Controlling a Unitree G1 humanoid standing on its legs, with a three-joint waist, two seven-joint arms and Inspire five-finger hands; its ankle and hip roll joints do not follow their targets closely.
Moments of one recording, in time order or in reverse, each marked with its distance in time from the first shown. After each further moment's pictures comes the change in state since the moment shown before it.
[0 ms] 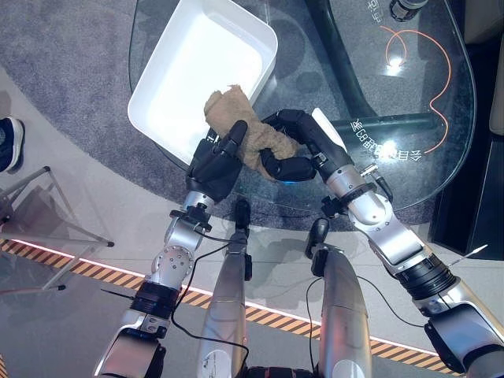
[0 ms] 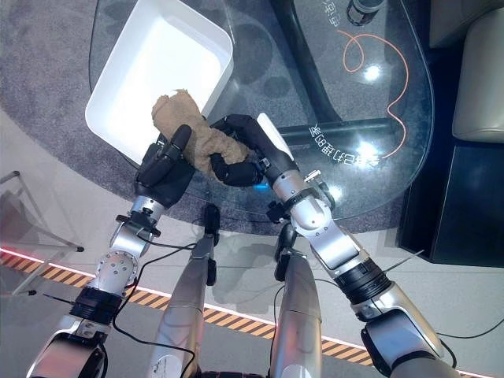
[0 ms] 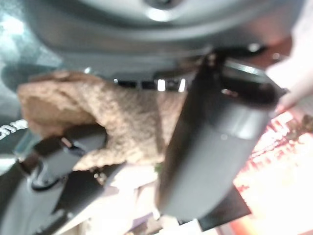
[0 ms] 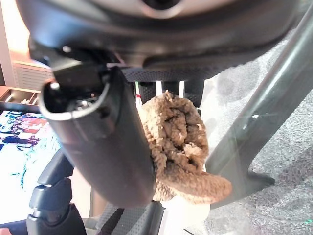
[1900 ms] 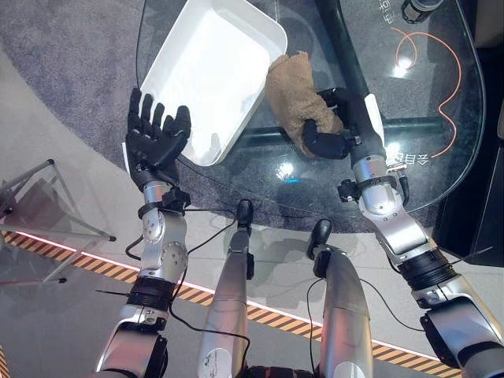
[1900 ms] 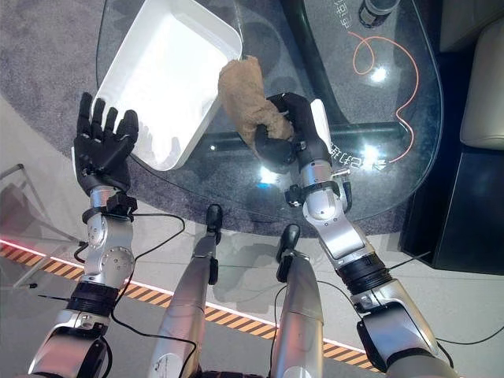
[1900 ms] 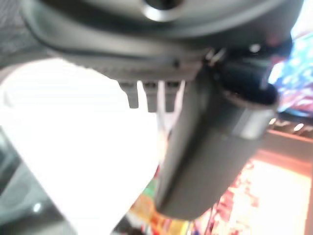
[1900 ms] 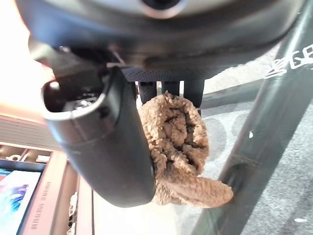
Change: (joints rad) left arm -0.034 -0.012 0.110 0.067 0.474 -0.301 0.454; right arm -0.013 0.022 -0.116 0.131 -0.029 0.018 -0.253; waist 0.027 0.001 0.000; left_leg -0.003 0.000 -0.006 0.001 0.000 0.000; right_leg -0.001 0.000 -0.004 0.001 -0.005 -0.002
